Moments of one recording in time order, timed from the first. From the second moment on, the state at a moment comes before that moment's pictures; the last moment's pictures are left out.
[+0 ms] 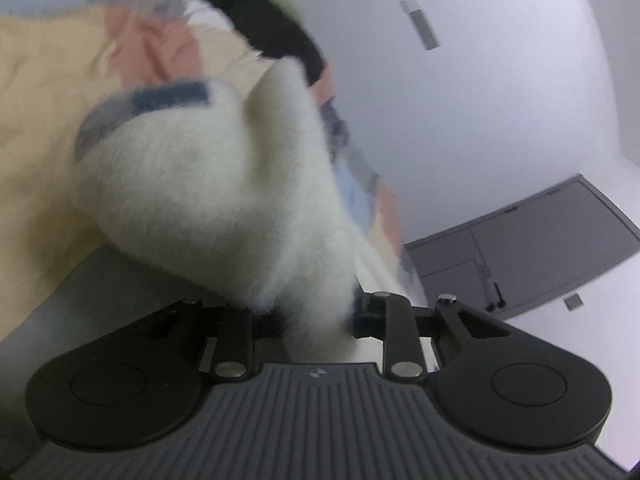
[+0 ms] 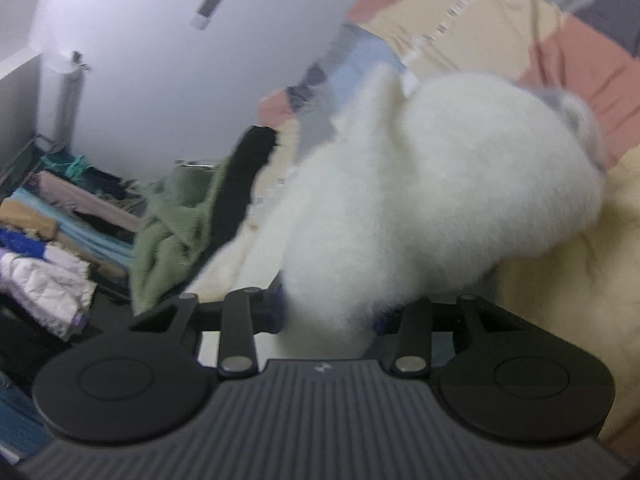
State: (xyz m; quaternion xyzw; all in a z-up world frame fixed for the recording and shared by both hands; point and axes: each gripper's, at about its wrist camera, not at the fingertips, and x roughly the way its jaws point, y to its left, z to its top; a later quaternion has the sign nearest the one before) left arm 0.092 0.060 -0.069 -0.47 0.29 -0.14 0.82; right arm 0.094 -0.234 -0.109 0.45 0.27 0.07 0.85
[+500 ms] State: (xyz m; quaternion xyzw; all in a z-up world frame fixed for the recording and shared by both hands) left arm 0.028 0.056 -0.075 -0.44 0.37 -0.17 0.80; right arm 0.049 -0.242 -0.098 0.43 0.33 0.08 0.84
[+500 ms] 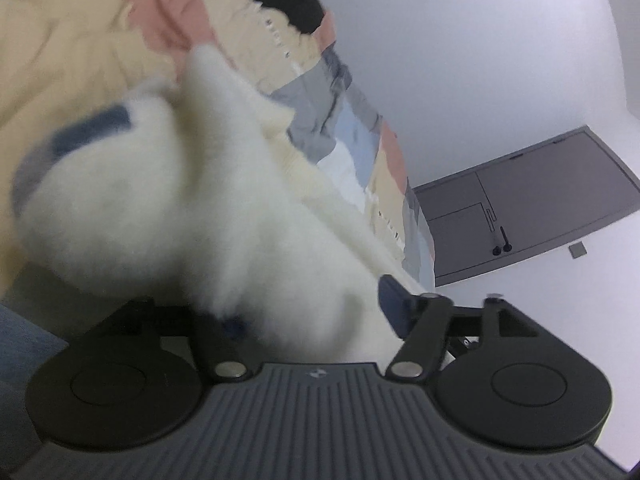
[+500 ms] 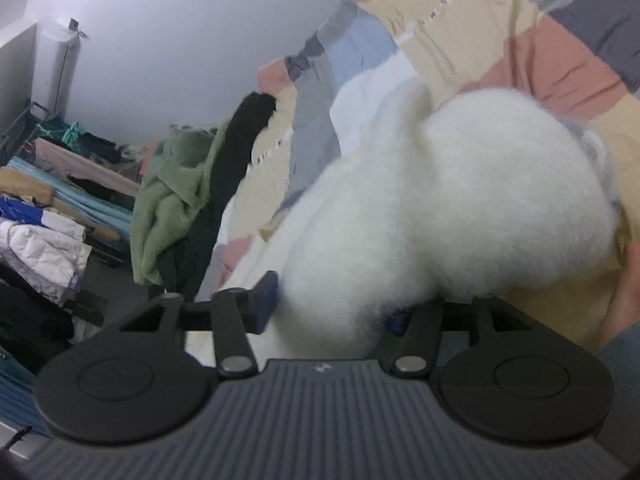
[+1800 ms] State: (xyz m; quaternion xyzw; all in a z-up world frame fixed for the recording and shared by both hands) left arm 0.286 0.011 -0.102 -0.21 0.30 -0.16 0.92; right arm 0.247 -0.242 -0.134 0.29 0.29 0.12 0.91
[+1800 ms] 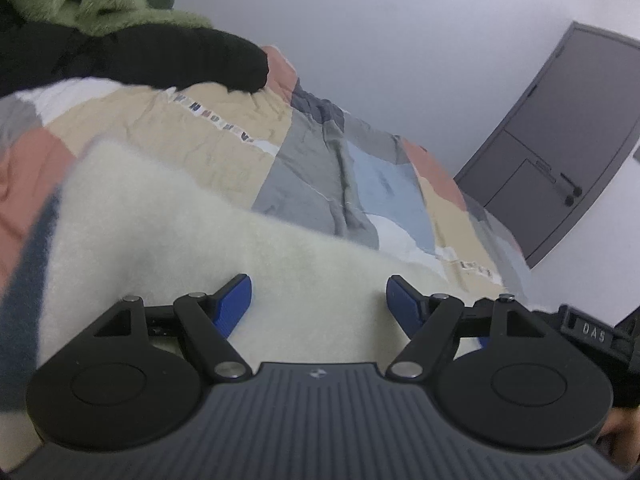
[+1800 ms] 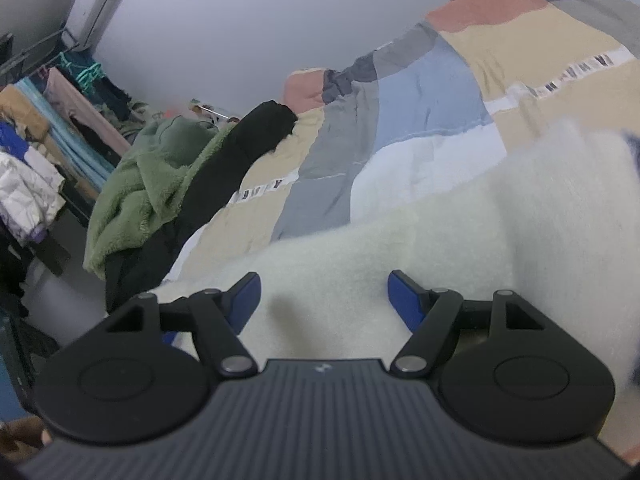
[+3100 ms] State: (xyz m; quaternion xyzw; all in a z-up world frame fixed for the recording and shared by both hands) left arm 0.258 0.086 -0.092 -0.23 0.27 -0.01 0.93; right arm 0.224 -0.310 -0.121 0.20 0.28 -0.06 0.94
